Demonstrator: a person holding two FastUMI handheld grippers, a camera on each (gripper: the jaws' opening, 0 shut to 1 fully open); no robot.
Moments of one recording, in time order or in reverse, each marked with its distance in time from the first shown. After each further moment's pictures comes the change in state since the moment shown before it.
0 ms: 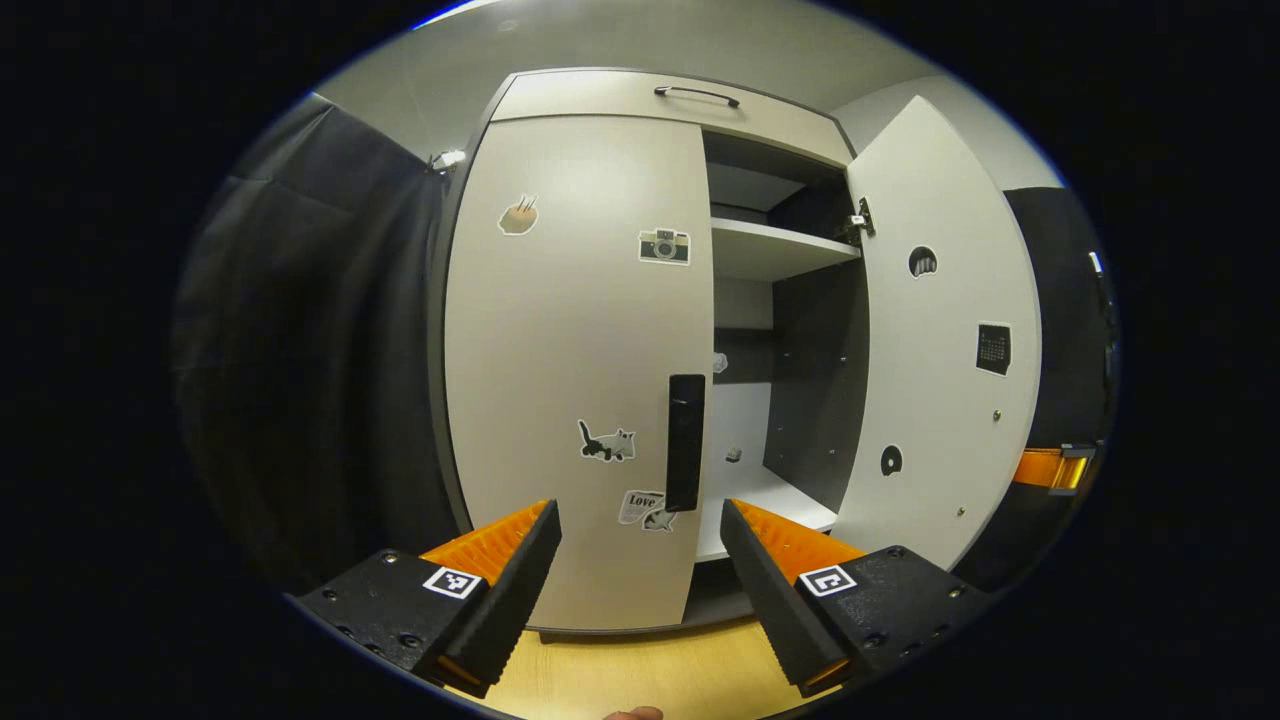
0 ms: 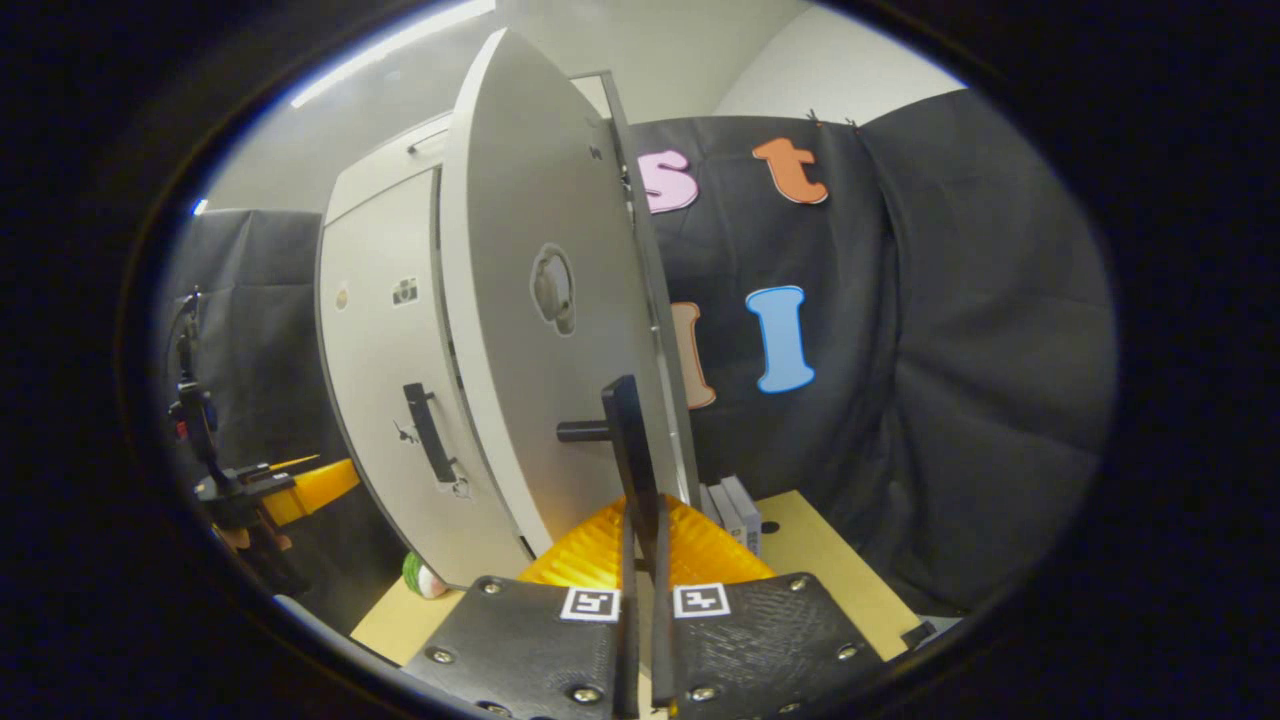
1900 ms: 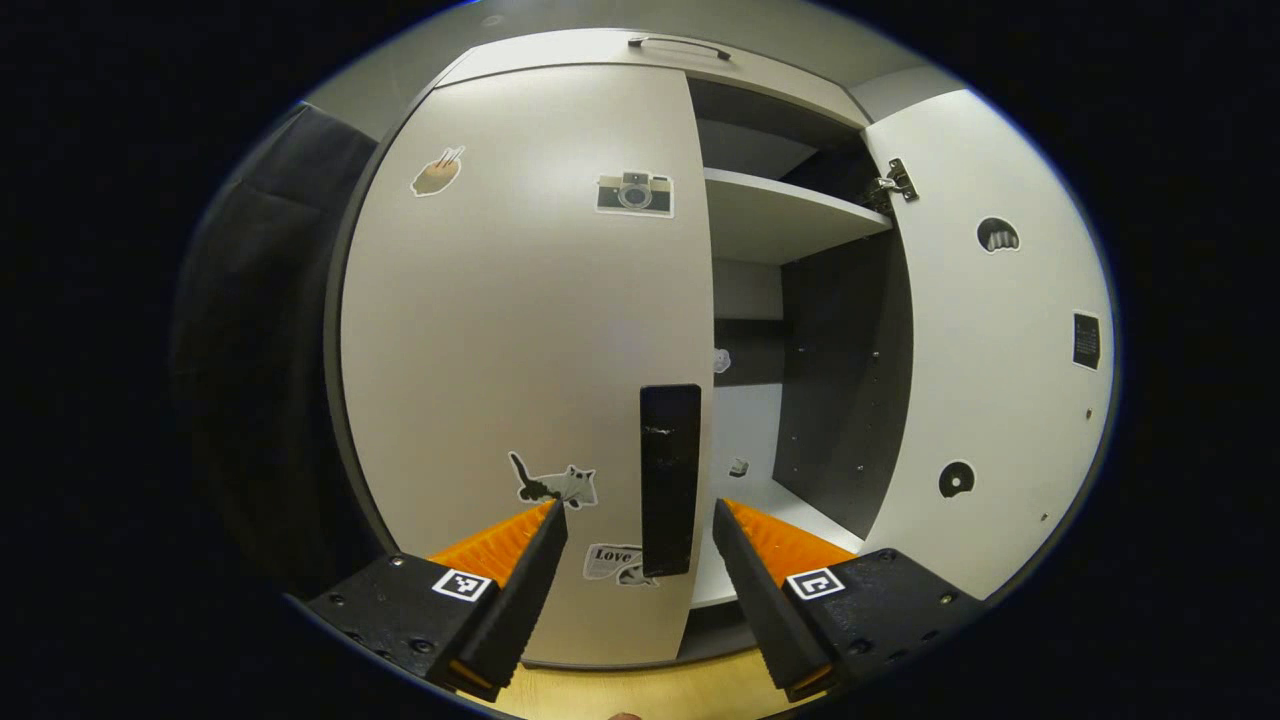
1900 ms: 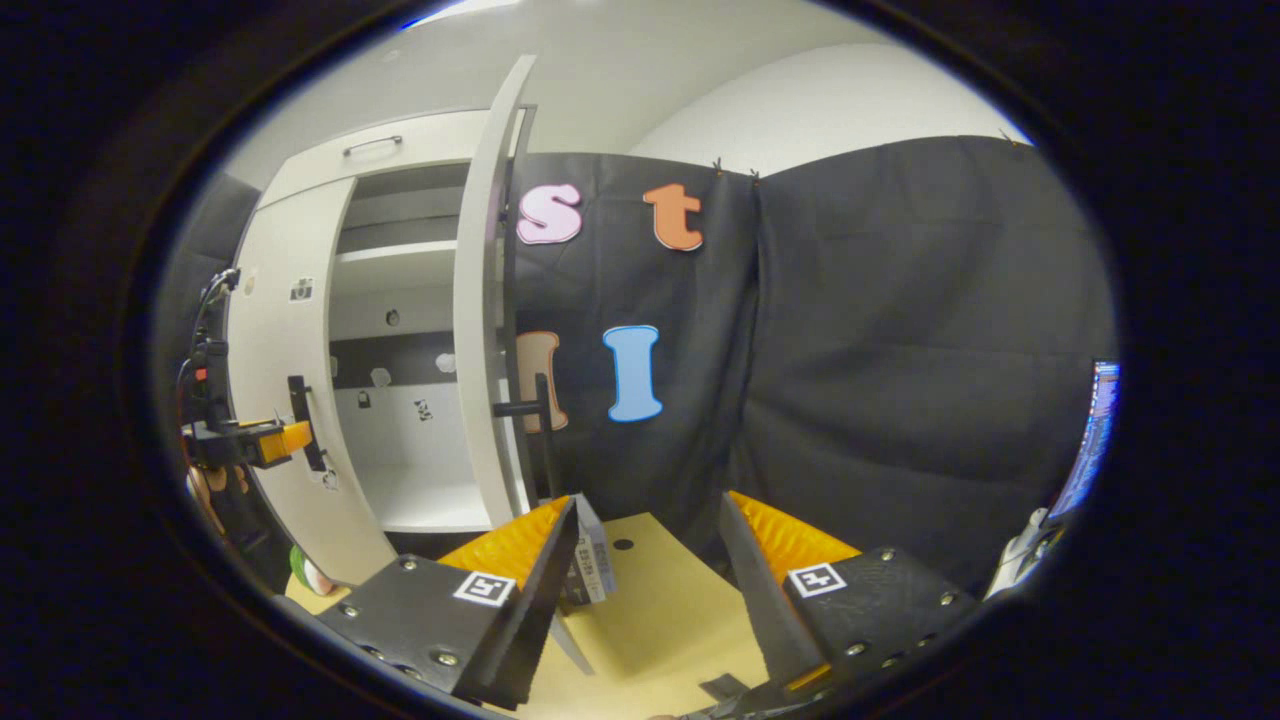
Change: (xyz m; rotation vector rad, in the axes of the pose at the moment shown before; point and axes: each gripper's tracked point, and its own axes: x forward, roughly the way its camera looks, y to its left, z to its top) left arm 0.113 -0.019 -0.001 0.032 0.006 0.013; right arm -0.077 -0.102 0.013 -0.087 -0.107 -0.399
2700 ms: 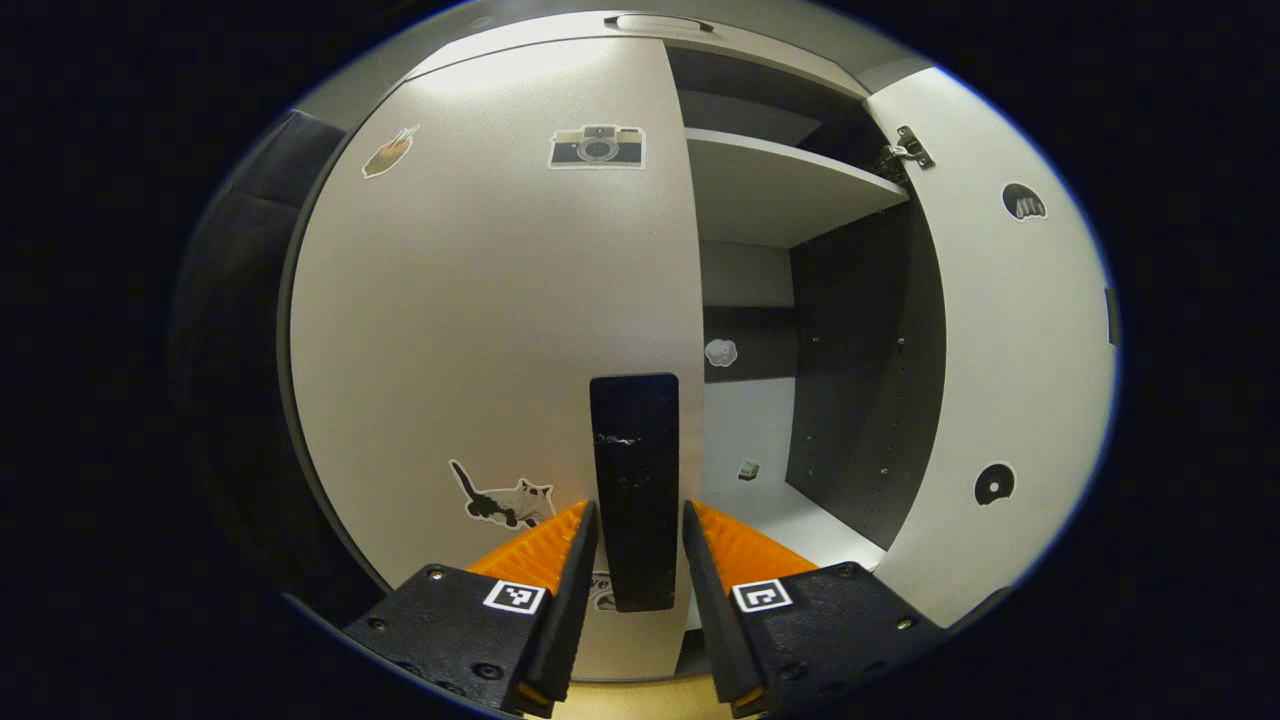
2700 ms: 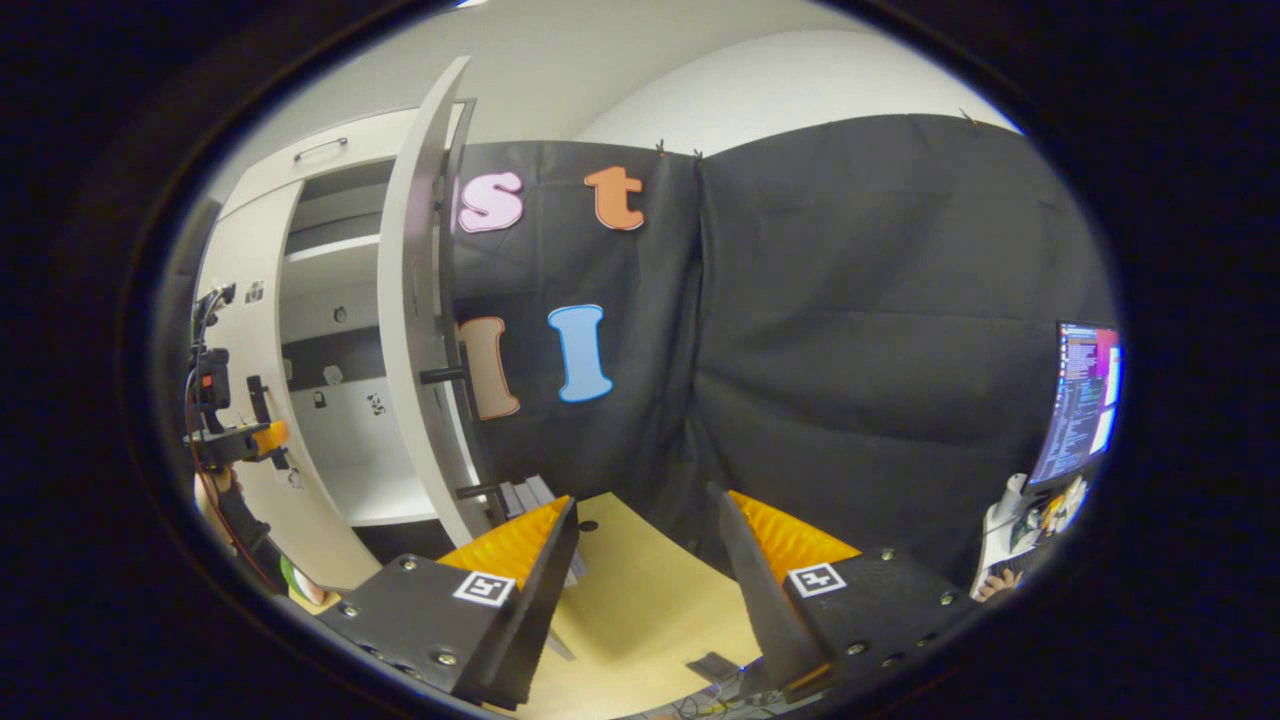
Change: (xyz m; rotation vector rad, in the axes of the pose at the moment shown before) left arm 0.035 -0.009 -0.007 0.006 -0.004 0.054; right arm -0.010 -0.039 -0.024 0.055 0.054 -0.121
